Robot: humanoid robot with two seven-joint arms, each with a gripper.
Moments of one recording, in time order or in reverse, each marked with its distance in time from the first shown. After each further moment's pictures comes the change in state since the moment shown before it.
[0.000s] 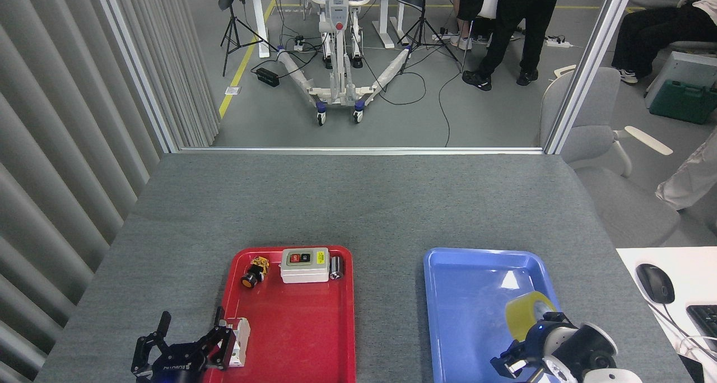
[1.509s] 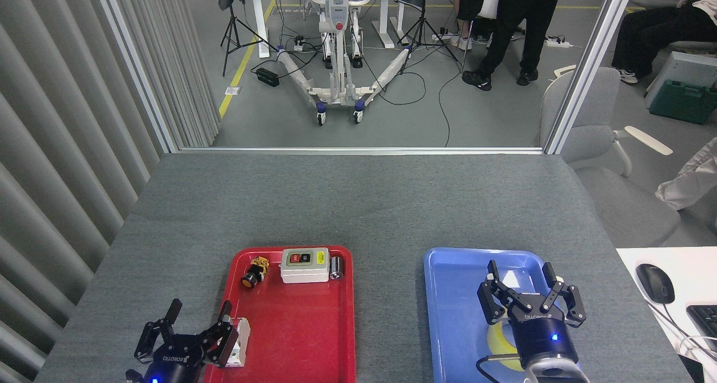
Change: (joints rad) left arm -0.020 -0.013 0.102 0.005 0.006 -0.298 -0.001; right arm 0.141 0.131 0.007 -0.009 -0.118 0.609 -1.122
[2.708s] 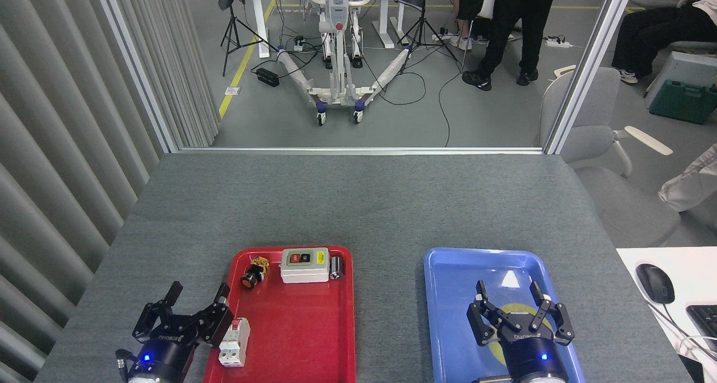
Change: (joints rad) left arm -0.057 -0.050 0.138 0.009 -0.002 -0.182 -0.145; right arm 0.059 -0.010 0.050 0.003 -0.004 0.002 -0.018
